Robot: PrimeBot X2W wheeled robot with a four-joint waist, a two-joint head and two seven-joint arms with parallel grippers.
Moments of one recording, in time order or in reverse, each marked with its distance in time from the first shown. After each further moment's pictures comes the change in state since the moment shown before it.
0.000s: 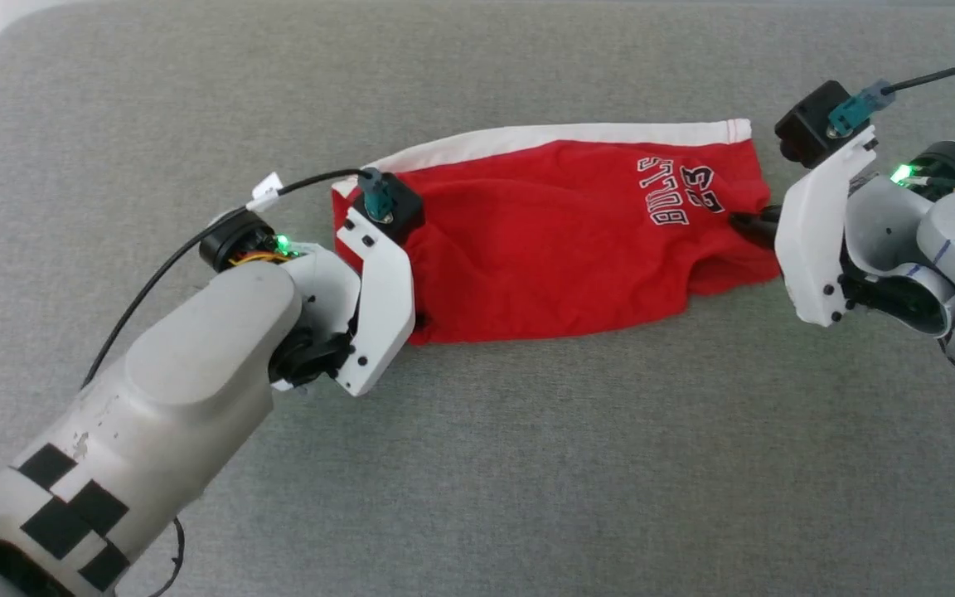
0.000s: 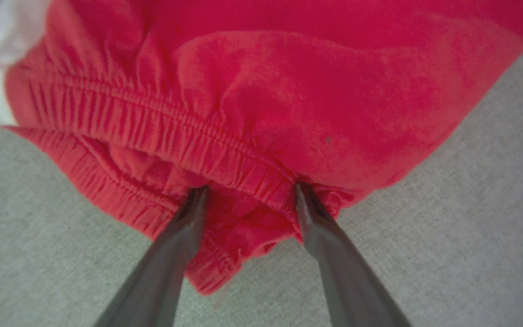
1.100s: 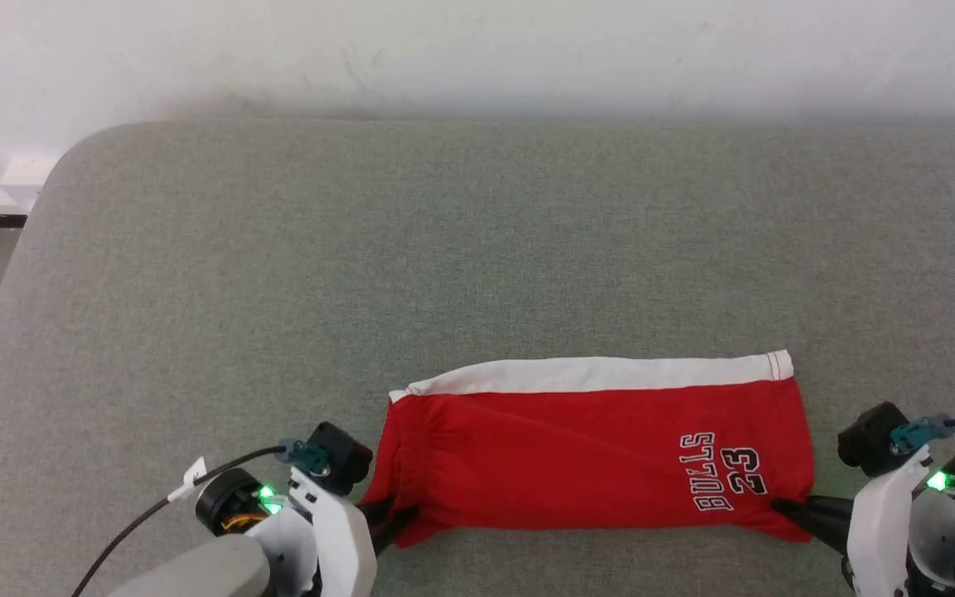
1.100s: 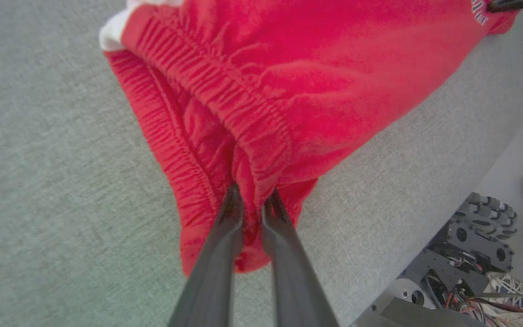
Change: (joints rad) left arm 0.432 0.215 -0.152 -0.287 -0.181 0.138 -0.511; right arm 0.530 -0.258 0.045 -0.271 0.025 0.001 -0.305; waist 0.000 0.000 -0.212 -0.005
